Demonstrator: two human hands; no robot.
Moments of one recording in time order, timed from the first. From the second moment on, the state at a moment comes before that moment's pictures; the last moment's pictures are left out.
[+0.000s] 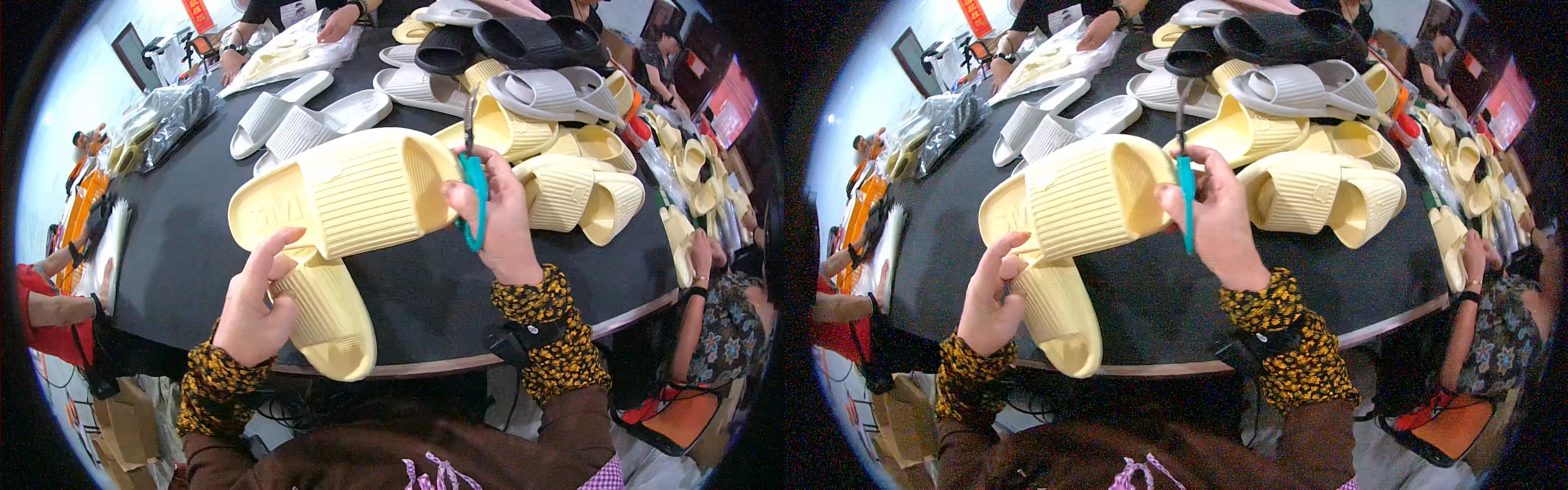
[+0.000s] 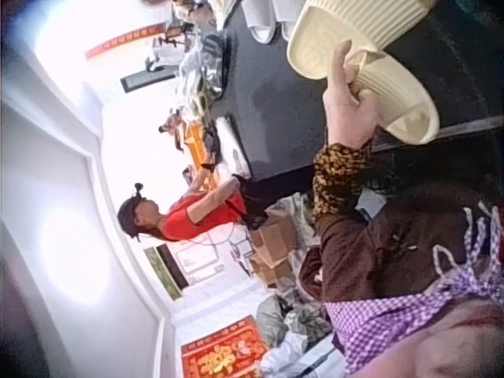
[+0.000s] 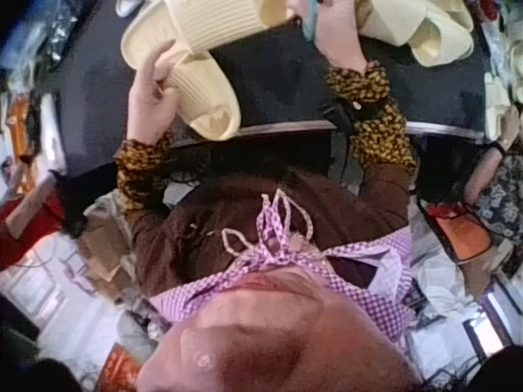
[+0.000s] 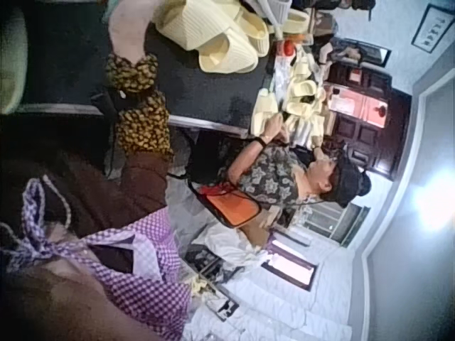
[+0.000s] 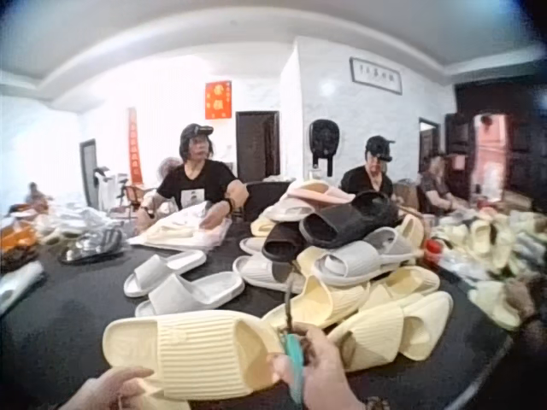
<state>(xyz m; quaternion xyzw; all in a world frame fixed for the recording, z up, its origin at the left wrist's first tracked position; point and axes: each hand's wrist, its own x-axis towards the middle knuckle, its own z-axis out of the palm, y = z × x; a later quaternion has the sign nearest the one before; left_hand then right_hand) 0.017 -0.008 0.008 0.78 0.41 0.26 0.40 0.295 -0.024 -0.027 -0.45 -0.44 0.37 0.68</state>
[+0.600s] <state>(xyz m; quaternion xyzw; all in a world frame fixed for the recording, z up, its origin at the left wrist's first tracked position) -0.014 0.013 -0.010 0.95 0.22 0.19 0.03 0.349 -0.032 -0.007 -0.55 -0.47 0.35 0.60</state>
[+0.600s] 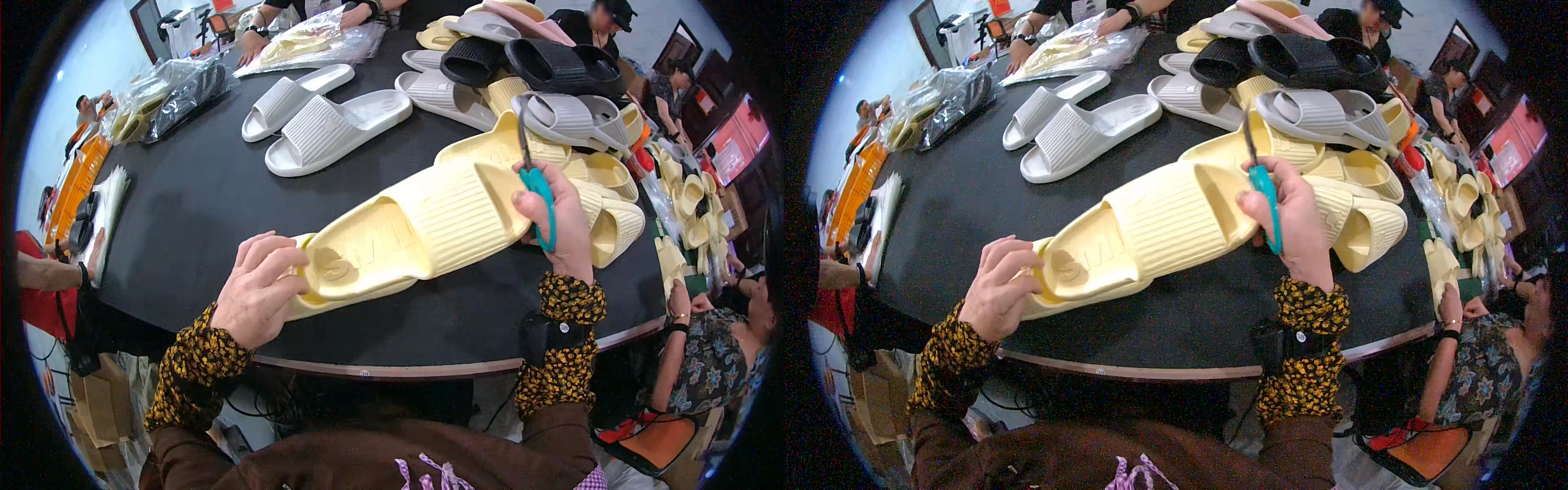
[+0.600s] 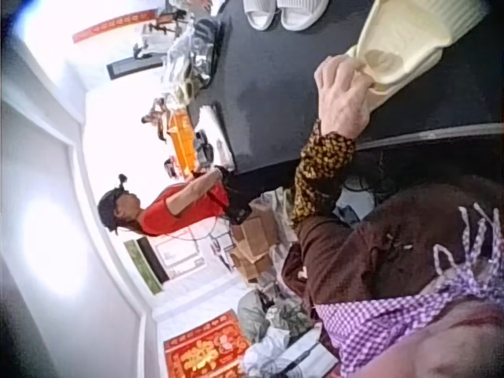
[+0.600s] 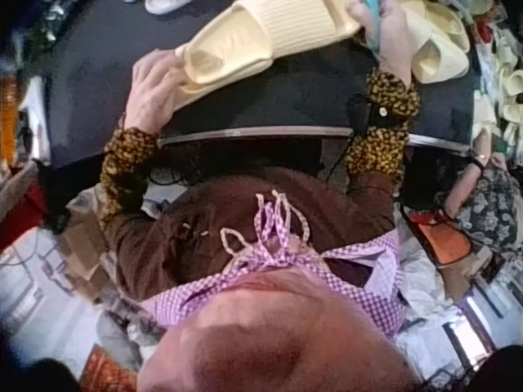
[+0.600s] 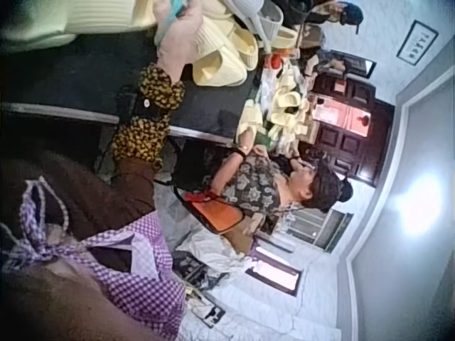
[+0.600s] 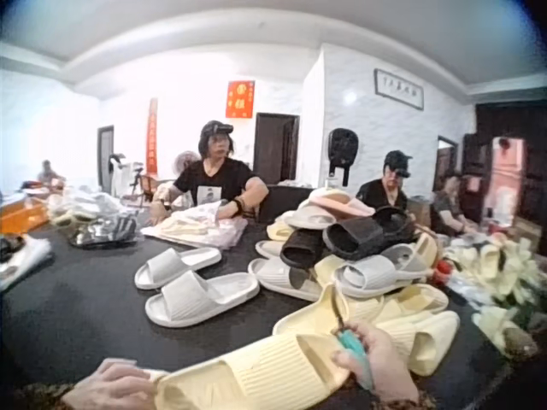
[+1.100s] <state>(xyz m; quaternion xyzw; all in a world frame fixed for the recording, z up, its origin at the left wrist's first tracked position) -0.073 0.016 -0.038 0.86 0.44 0.10 0.22 0.332 -0.022 -0.022 -0.59 -0.45 0.41 0.53</state>
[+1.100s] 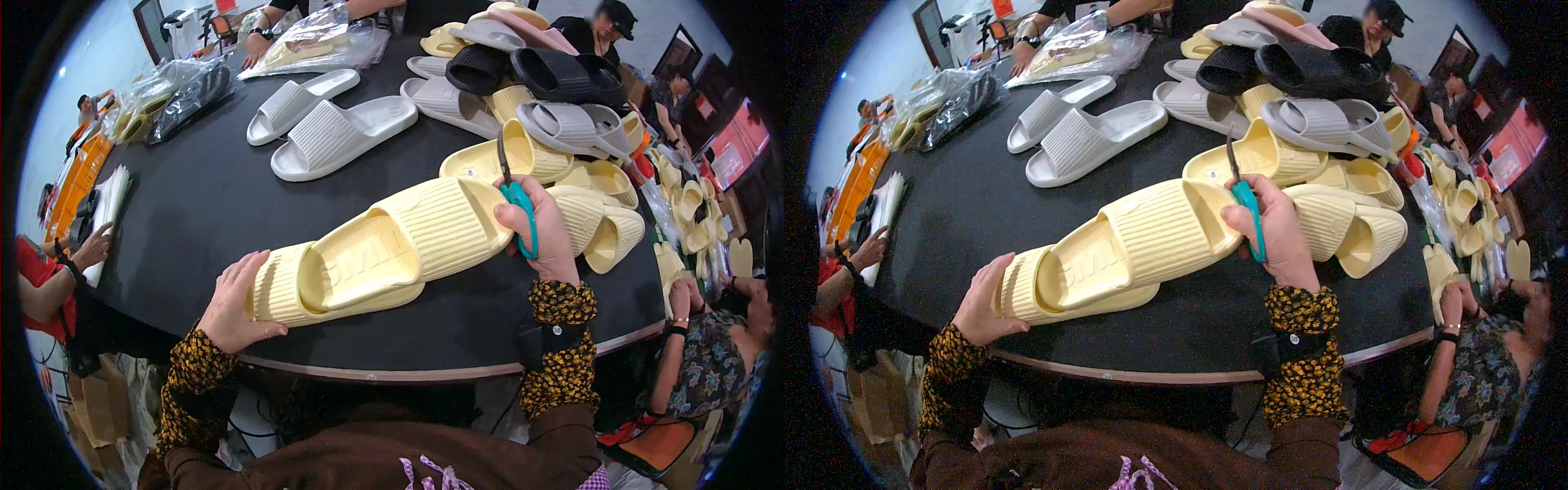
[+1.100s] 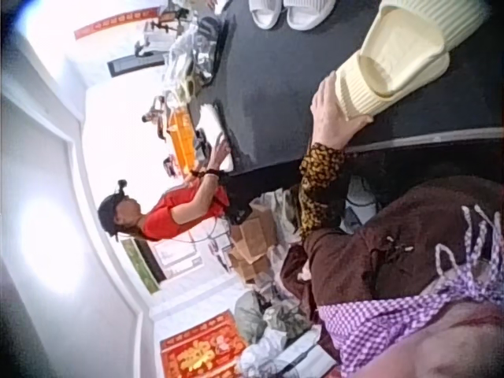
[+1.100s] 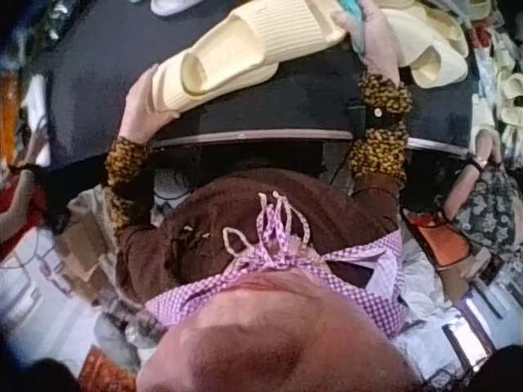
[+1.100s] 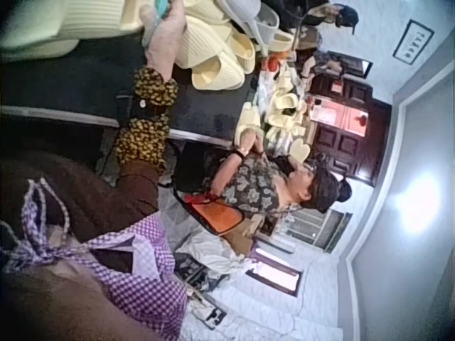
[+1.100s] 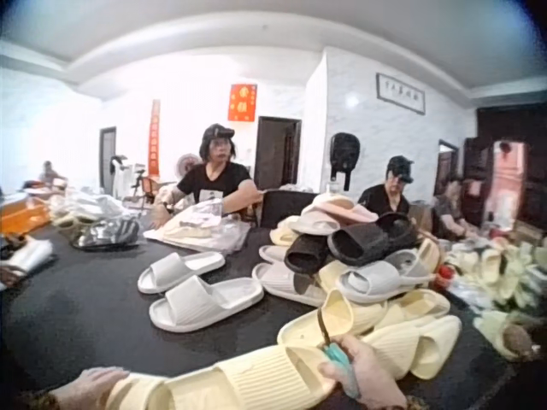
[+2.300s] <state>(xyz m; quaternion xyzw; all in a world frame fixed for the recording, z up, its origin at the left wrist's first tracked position) -0.037 0.067 -0.025 0.46 0.31 0.44 0.70 0.329 -0.026 -0.016 -0.26 -0.32 0.56 0.72</state>
